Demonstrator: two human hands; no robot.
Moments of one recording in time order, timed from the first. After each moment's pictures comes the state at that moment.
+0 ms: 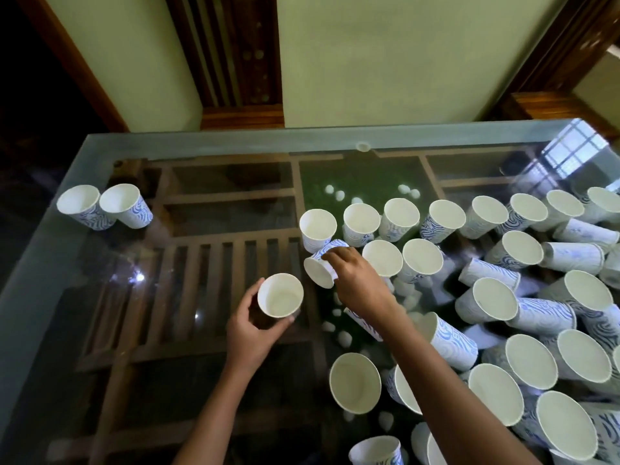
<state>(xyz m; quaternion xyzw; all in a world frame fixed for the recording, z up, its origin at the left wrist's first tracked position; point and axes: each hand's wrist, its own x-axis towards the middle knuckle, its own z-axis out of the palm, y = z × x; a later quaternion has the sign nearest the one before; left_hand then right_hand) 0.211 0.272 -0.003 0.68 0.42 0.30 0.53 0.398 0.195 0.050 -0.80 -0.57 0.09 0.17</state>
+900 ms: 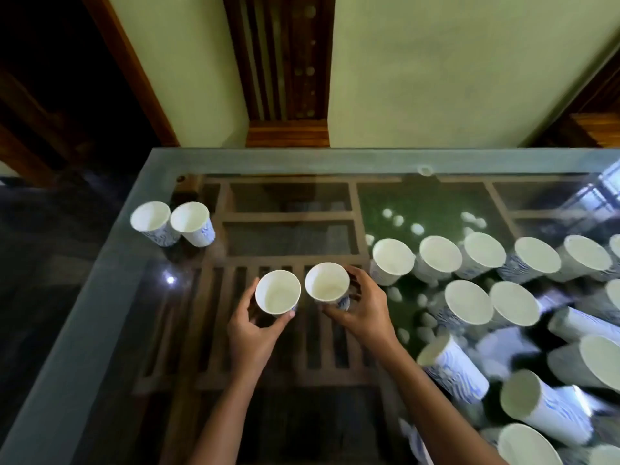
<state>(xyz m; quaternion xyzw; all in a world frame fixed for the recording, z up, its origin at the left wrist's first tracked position) 0.169 0.387 -0.005 0.63 0.50 0.34 0.49 0.327 0.292 0.026 -0.78 -0.35 0.21 0.47</state>
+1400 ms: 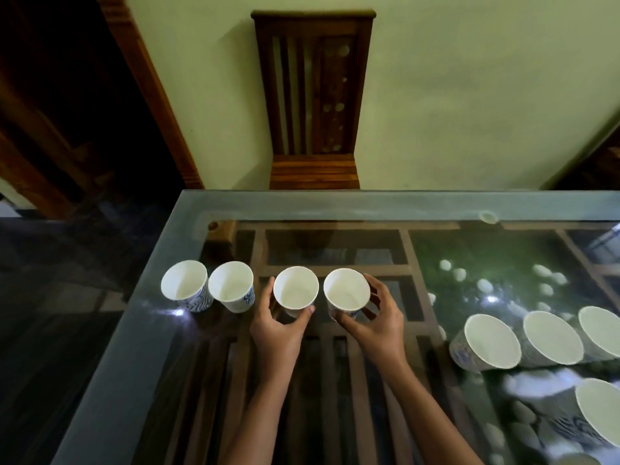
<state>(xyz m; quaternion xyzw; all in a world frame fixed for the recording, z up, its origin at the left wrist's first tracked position) 0.213 0.532 -0.020 0.59 0.51 0.41 0.48 0.328 0.440 -0.010 -0.76 -0.29 0.18 0.55</state>
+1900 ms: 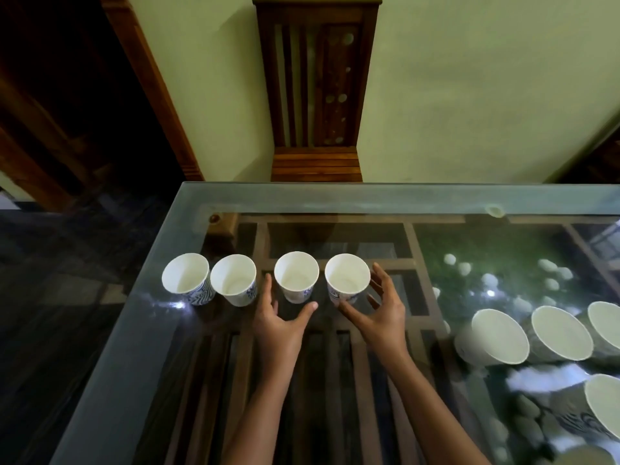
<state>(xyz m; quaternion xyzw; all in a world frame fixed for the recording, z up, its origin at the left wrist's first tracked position) 0.209 0.528 -0.017 0.58 0.52 0.38 0.50 0.331 0.444 -0.014 -0.77 -0.28 0.18 0.54</state>
